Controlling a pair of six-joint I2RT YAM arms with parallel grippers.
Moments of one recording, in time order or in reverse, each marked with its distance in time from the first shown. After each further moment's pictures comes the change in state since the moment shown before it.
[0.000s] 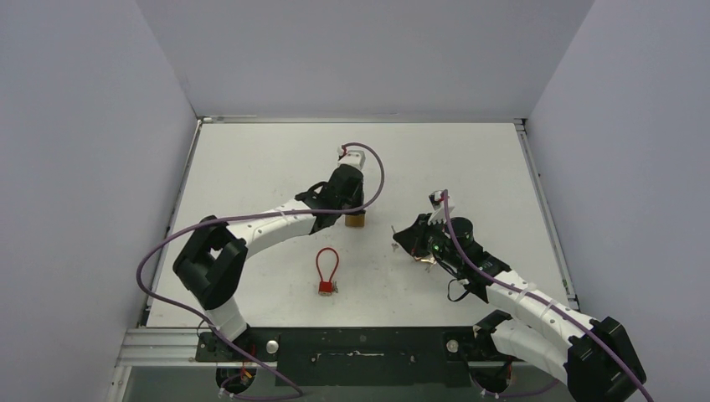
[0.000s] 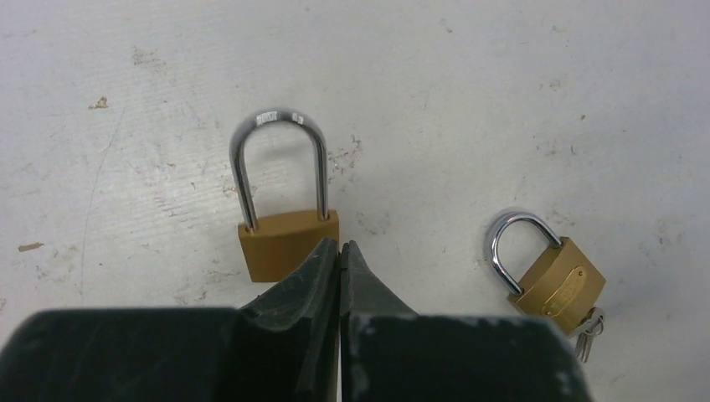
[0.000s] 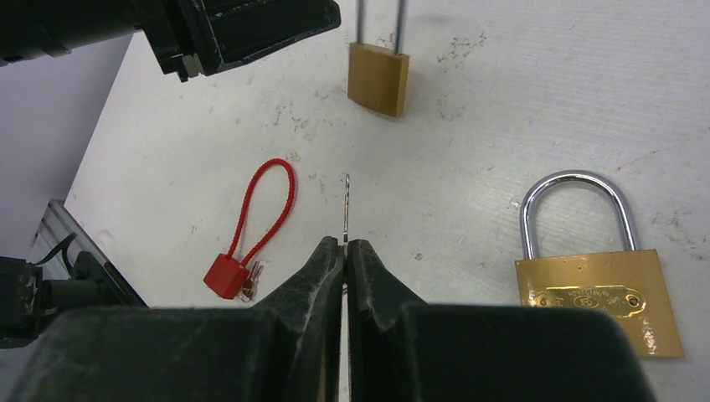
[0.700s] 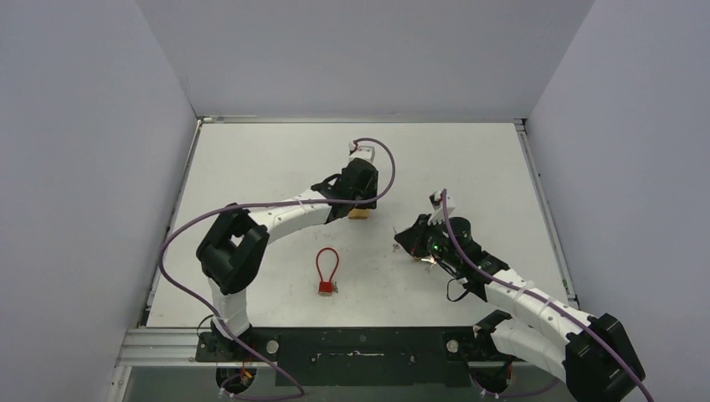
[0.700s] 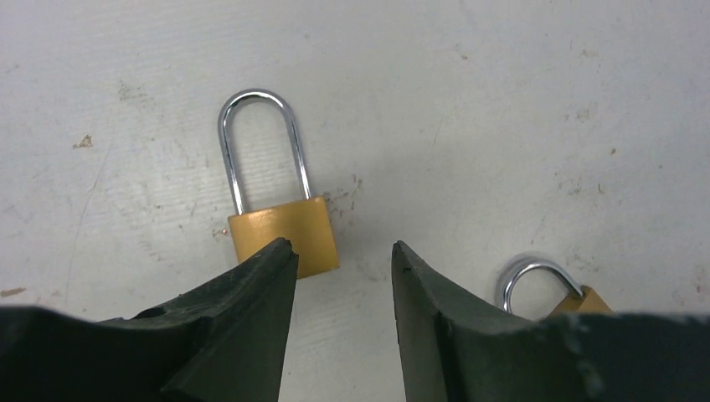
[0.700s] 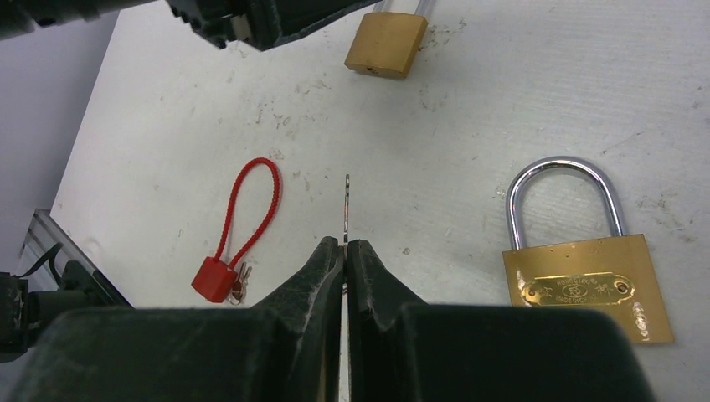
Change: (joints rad) left arm -0.005 0.106 0.100 -0.014 -0.040 0.015; right arm 0.000 0.021 0.002 -0.016 0.029 0.014
